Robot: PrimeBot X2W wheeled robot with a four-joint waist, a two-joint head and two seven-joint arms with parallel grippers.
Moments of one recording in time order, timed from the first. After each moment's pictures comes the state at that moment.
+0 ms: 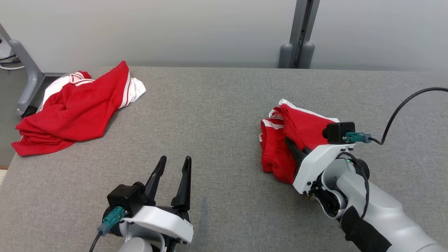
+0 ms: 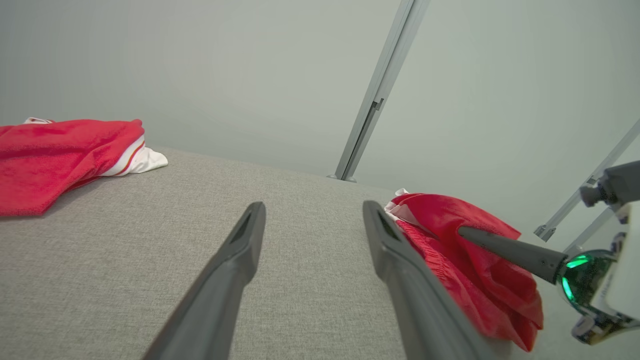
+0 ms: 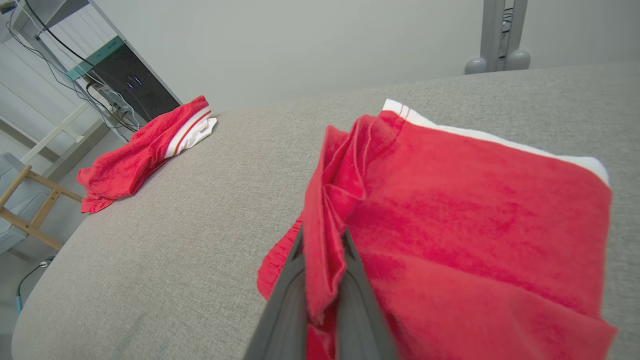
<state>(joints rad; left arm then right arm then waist) -0.16 0.10 -0.43 0.26 -0.57 0.09 -0.26 -0.75 -0.14 0.90 0.93 1.06 0.13 -0.14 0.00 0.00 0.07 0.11</state>
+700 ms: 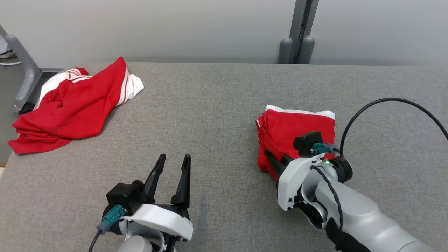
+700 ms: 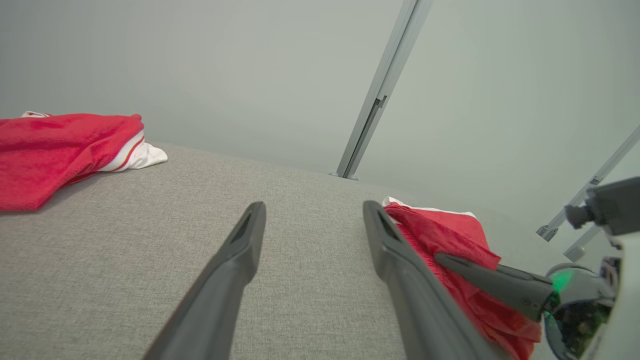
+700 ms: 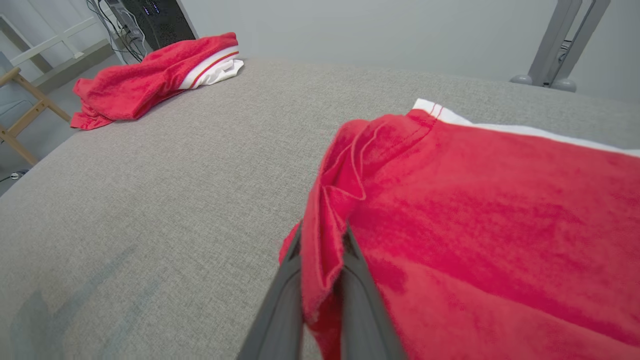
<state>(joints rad) -0.17 0.08 -0.41 0.27 -0.56 0.08 -0.26 -0.79 -0.07 1.09 1.01 0.96 0.13 -0.20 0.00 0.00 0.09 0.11</state>
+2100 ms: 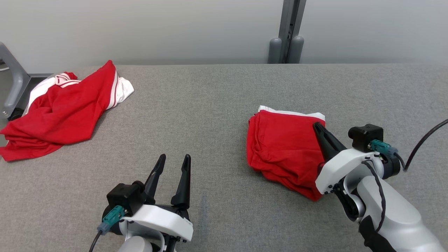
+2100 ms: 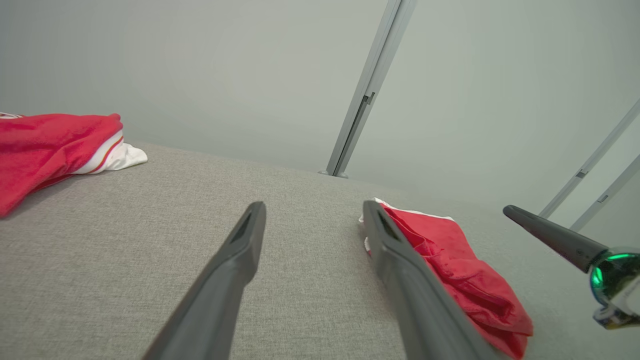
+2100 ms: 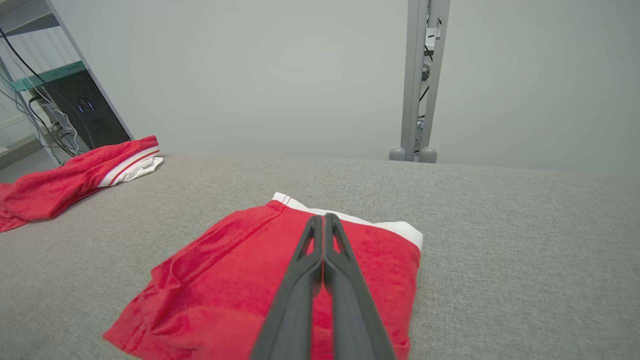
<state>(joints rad) -0.16 0.08 -0.39 0.27 -0.54 0.07 -0.26 -0.62 -0.16 0.55 0.83 0.57 0.13 -0.26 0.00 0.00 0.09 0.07</state>
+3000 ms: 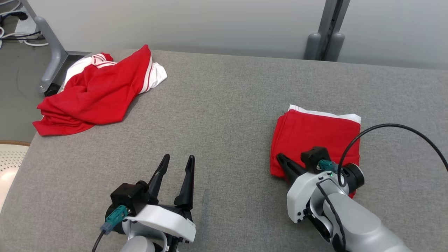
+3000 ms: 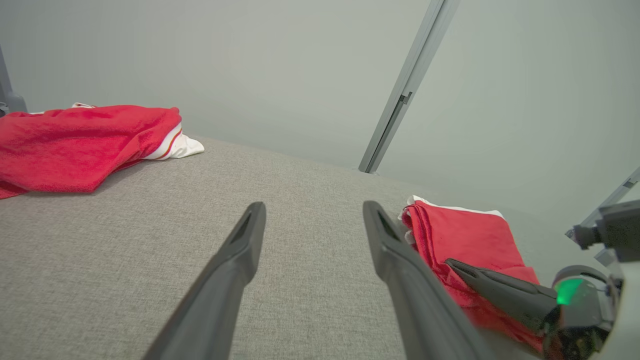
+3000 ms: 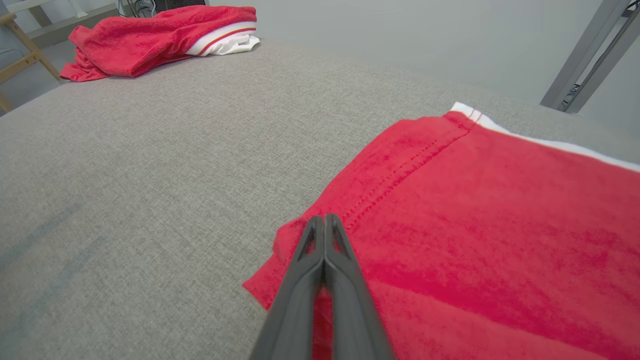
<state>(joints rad) -0.17 0.07 -0.41 0.27 -0.54 0.06 -0.26 -0.67 -0.05 0.78 1.02 0.52 0.13 -0.26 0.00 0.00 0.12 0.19</state>
